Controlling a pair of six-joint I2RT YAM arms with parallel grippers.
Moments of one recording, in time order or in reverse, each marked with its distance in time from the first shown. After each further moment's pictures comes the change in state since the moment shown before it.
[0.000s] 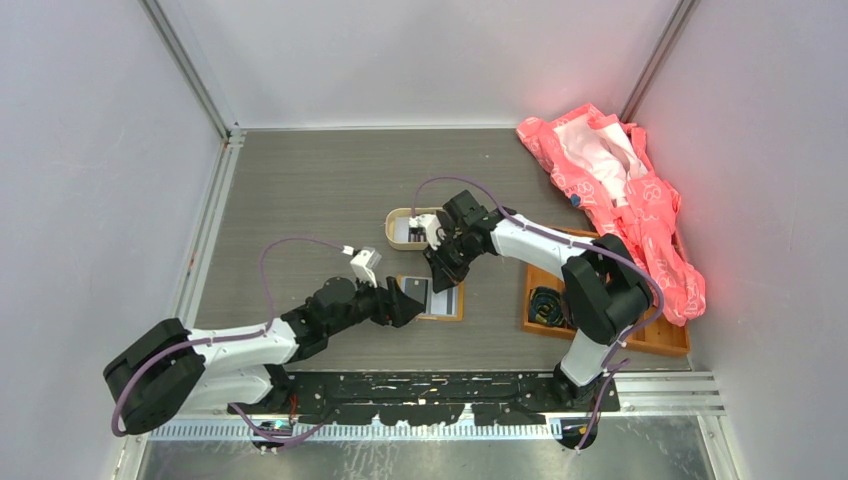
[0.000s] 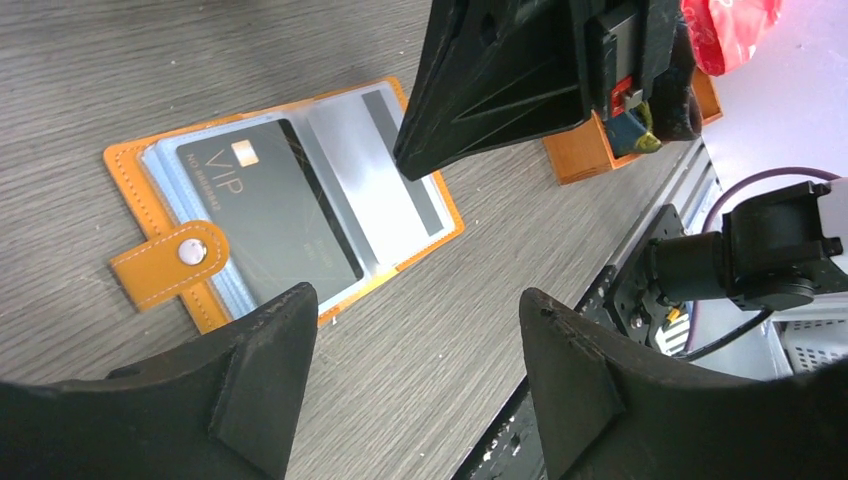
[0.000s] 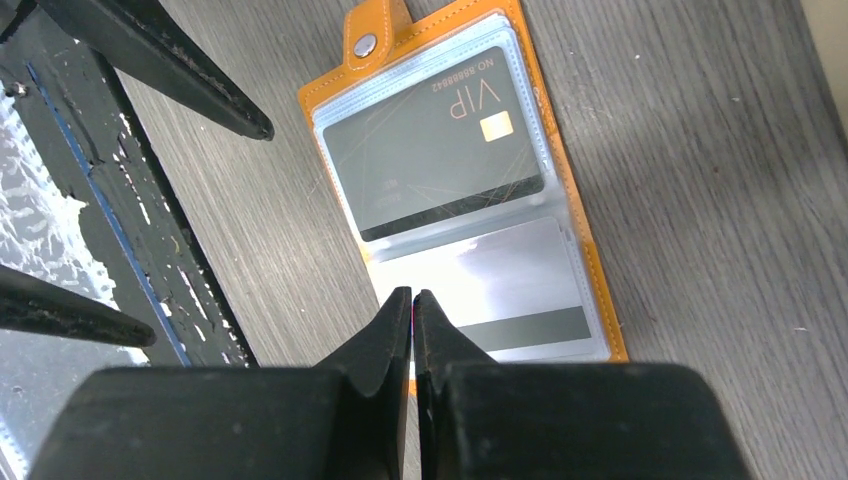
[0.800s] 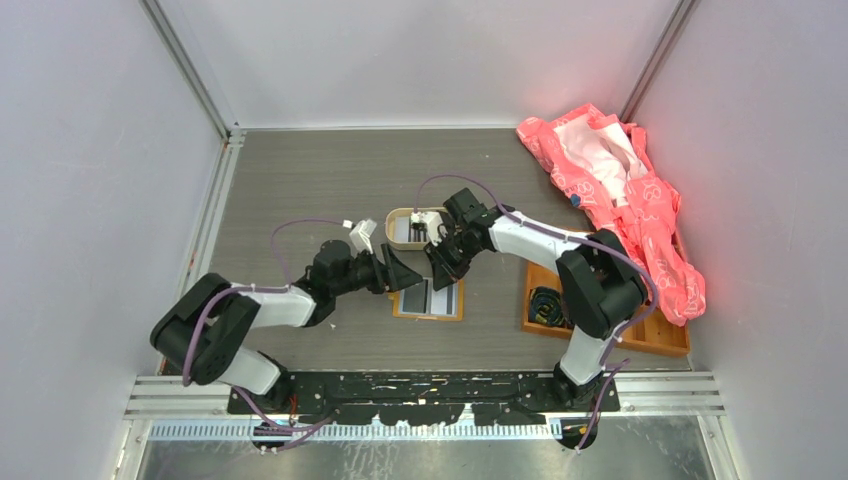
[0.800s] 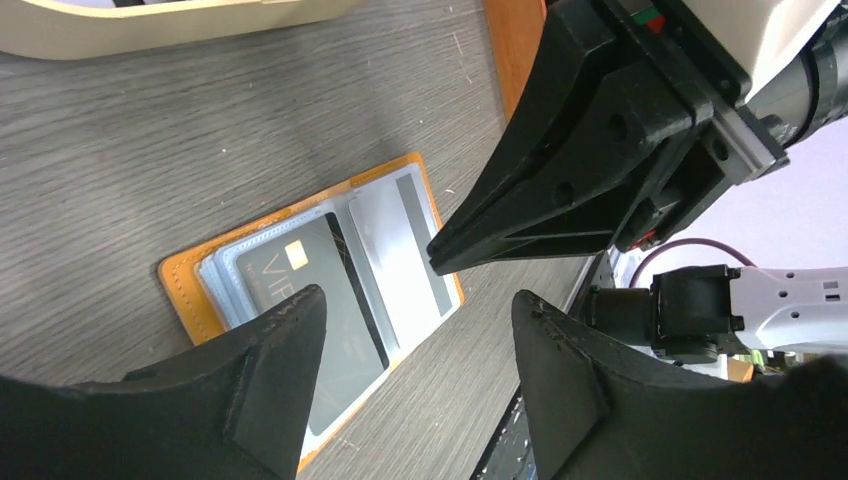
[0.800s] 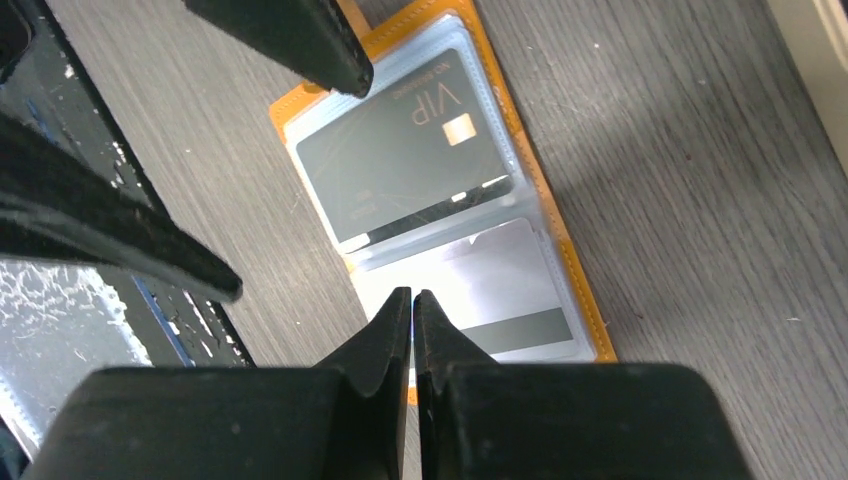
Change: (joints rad) left arm 0.300 0.312 0.127 0.177 0.381 -0.107; right arm -0.018 0.027 0.018 0.000 0.003 0.049
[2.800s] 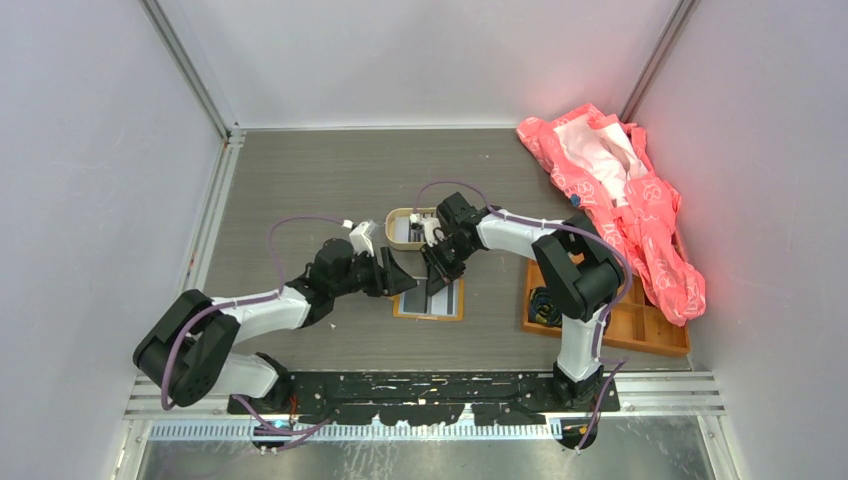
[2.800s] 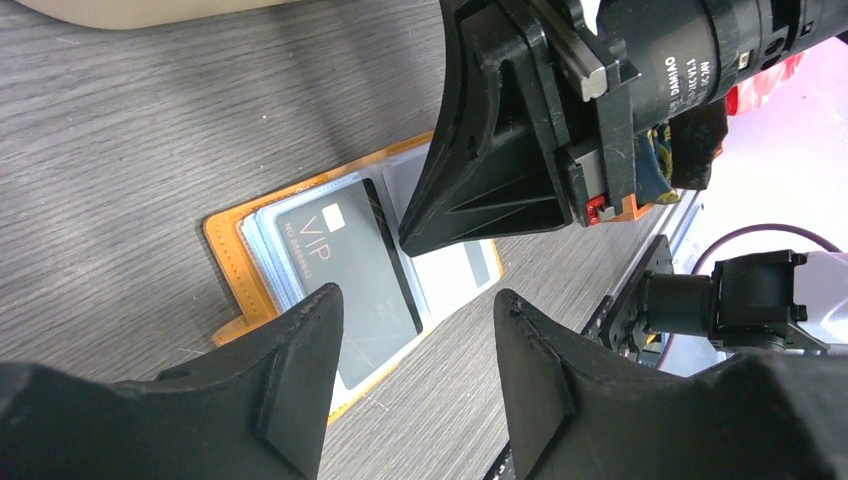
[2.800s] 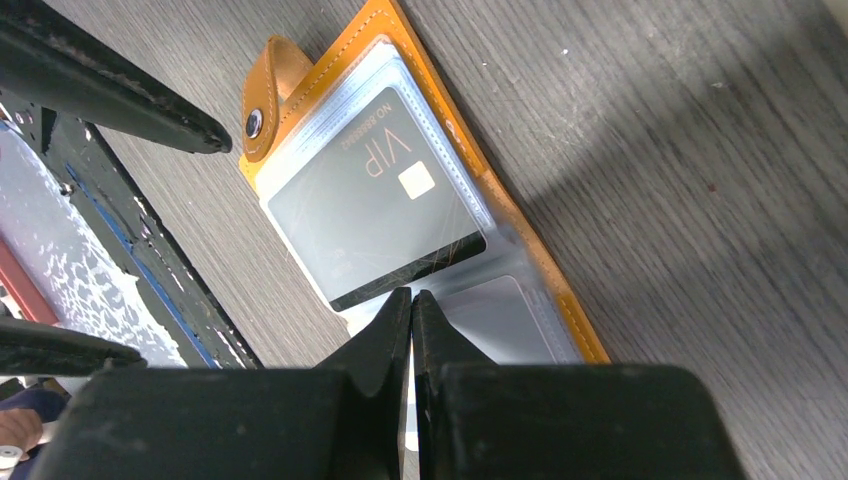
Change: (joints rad) left arm -0.029 -0.098 0.056 -0.271 -0.068 0.103; right arm 0.000 0.159 0.042 0.037 -0.025 0.176
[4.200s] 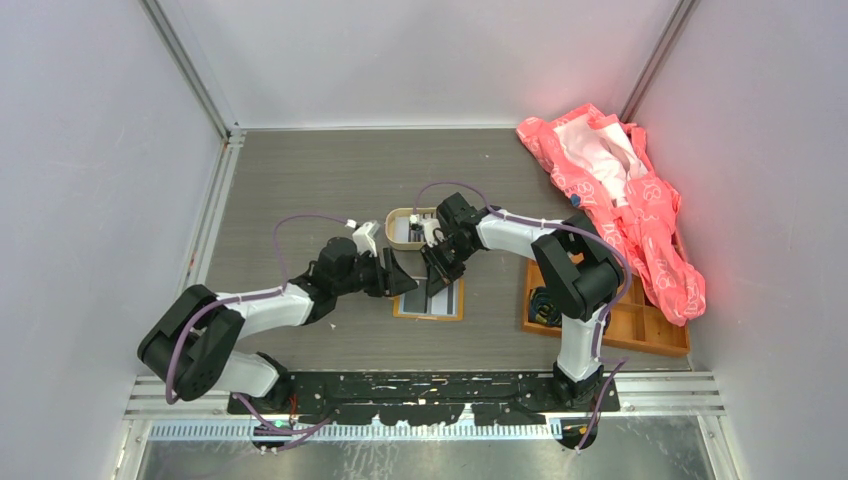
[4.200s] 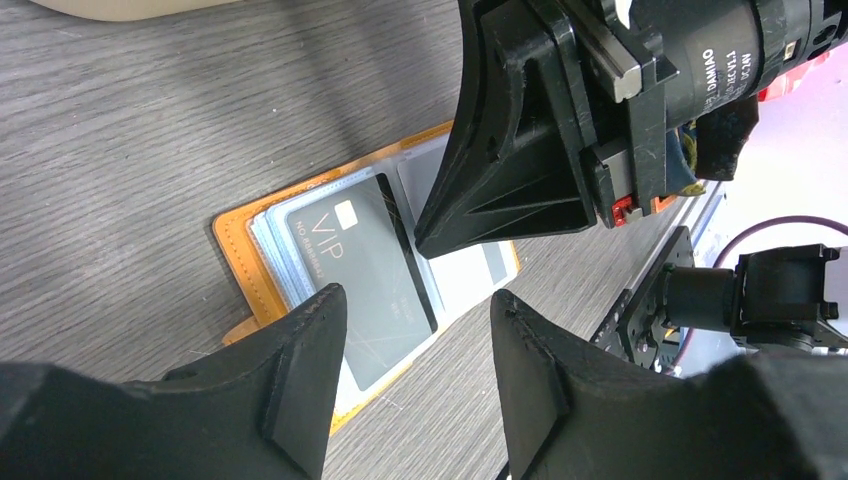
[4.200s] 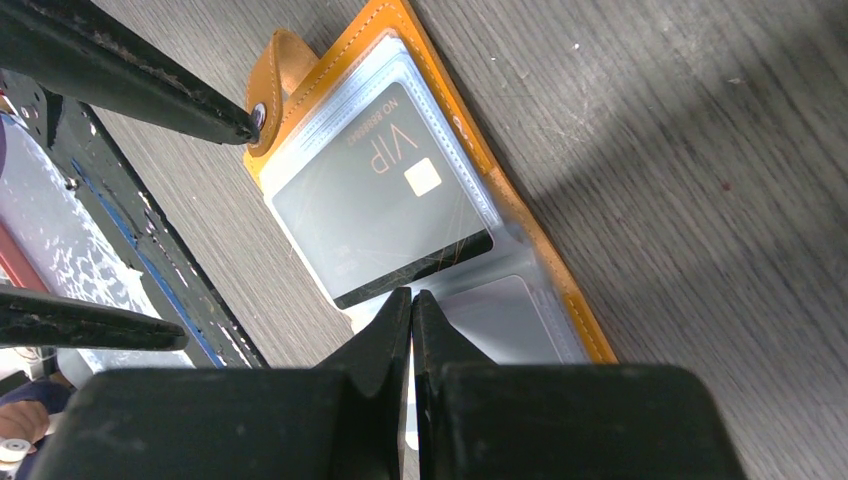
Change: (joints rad) left arm -0.004 0.039 0.022 -0.028 0.001 0.032; right arm 0.000 0.005 0.000 -0.005 -0.014 -0.003
